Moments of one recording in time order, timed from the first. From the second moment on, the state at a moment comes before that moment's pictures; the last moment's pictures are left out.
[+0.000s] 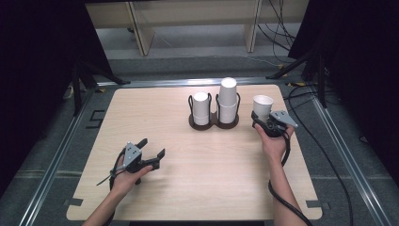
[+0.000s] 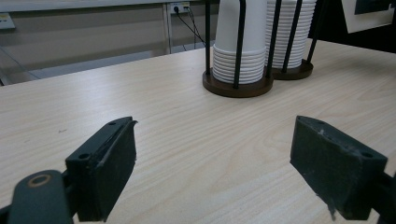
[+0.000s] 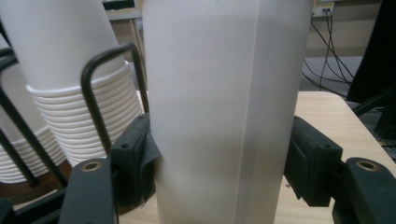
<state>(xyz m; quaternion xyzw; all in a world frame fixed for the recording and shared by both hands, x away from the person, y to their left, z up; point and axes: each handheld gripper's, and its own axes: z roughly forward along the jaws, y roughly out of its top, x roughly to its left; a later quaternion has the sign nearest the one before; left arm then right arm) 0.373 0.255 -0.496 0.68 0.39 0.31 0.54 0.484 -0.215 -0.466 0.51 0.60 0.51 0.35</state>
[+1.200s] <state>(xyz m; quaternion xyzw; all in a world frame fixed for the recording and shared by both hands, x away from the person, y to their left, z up) 0.373 0.254 -0.496 0.68 0.39 0.31 0.54 0.513 -0.215 -0.483 0.55 0.65 0.41 0.33</state>
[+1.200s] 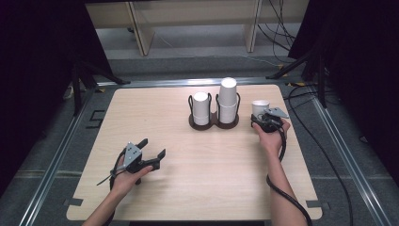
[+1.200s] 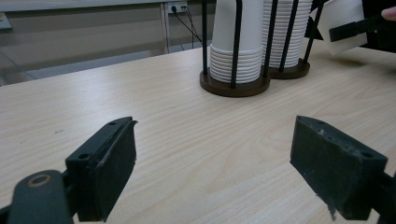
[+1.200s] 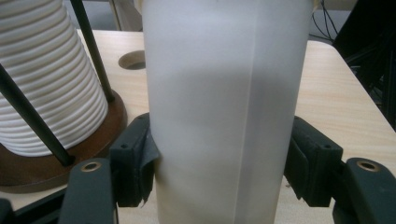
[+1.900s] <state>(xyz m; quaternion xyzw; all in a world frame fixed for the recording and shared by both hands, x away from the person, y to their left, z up) 0.374 0.254 -0.497 0.68 0.38 0.31 0.55 0.511 -0.213 -0.486 0.56 0.66 0.39 0.32</state>
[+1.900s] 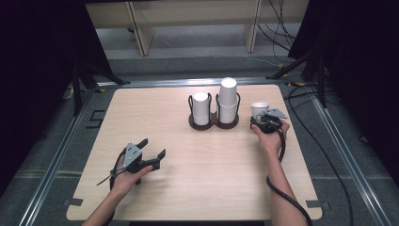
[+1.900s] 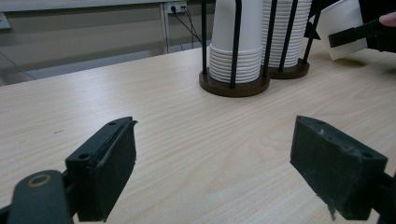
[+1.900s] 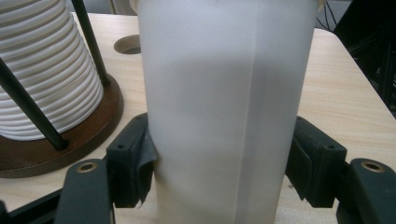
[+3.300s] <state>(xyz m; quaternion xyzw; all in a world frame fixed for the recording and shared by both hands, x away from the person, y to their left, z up) 0.371 0.254 -0.496 0.68 0.39 0.31 0.54 0.470 -0.221 -0.481 0.57 0.67 0.39 0.27</state>
